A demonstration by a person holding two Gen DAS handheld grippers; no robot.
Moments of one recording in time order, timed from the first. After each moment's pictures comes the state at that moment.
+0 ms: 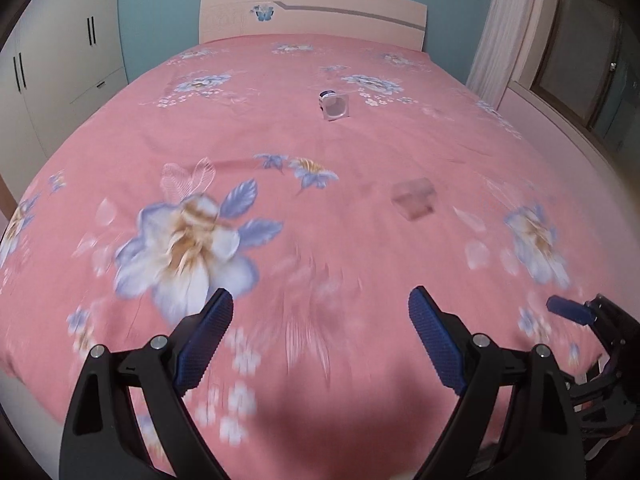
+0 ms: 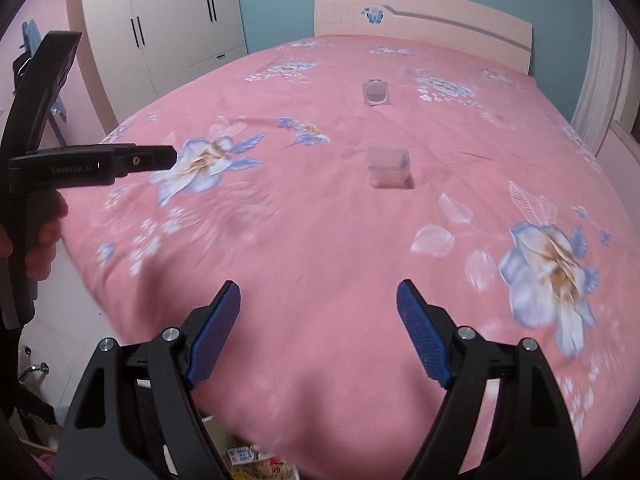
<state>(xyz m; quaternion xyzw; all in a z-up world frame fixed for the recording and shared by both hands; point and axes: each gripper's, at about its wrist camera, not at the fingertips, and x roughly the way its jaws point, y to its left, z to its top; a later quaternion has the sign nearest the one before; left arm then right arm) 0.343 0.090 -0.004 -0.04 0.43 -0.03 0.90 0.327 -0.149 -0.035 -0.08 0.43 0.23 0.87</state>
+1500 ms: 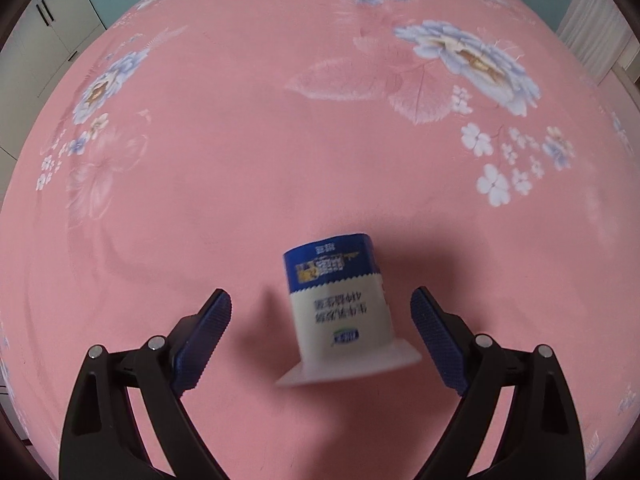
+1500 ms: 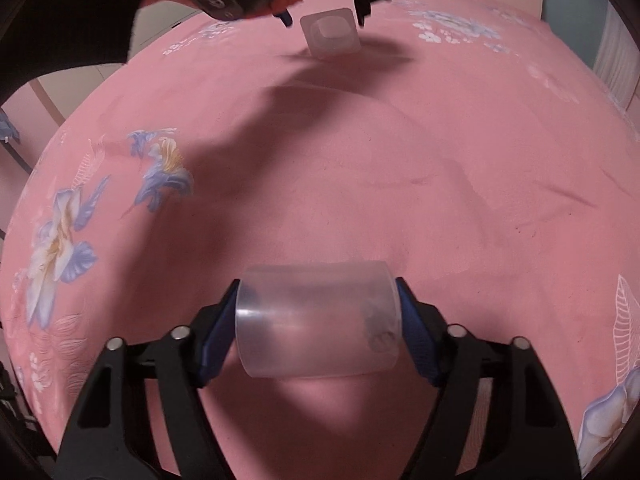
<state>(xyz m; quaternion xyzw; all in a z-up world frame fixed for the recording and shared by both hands) 0.874 0.034 -0.101 -0.03 0.59 0.05 0.80 0.583 -0.116 -0.145 -0.06 0.51 0.19 0.83</state>
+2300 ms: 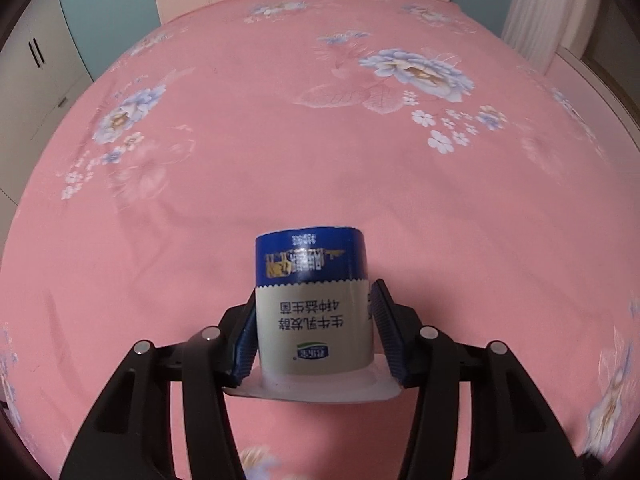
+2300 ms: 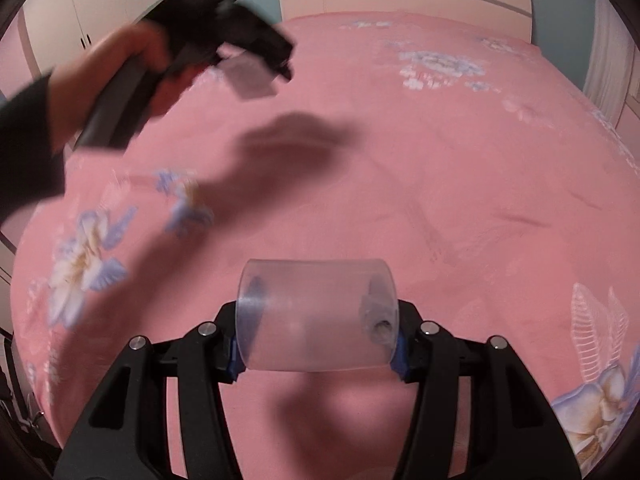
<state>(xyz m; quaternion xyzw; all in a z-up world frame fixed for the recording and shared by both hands) 0.750 0.065 -0.046 0.02 0.52 -0.02 0.86 0.564 -0.143 -0.086 -0.05 0.45 0.21 0.87</state>
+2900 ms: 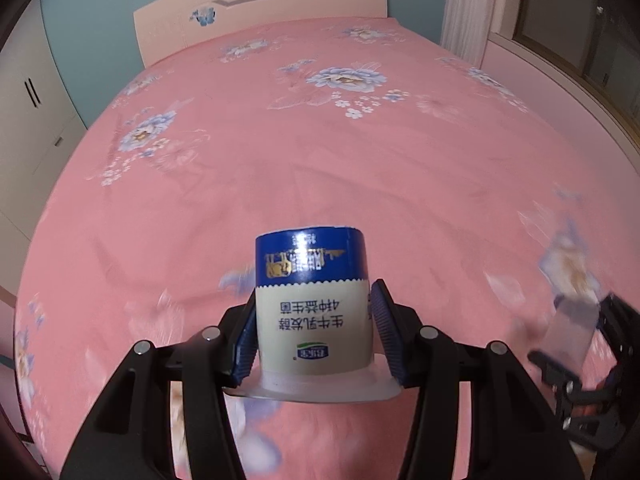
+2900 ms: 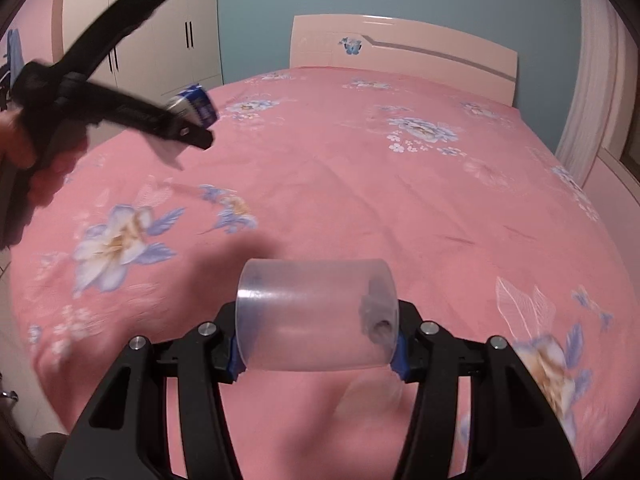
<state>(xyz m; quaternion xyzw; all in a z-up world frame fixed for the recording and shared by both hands) 0.509 0.054 0.031 0.06 0.47 -0.08 0.88 0.429 -0.155 -0.013 -0.08 0.36 0.19 0.91</state>
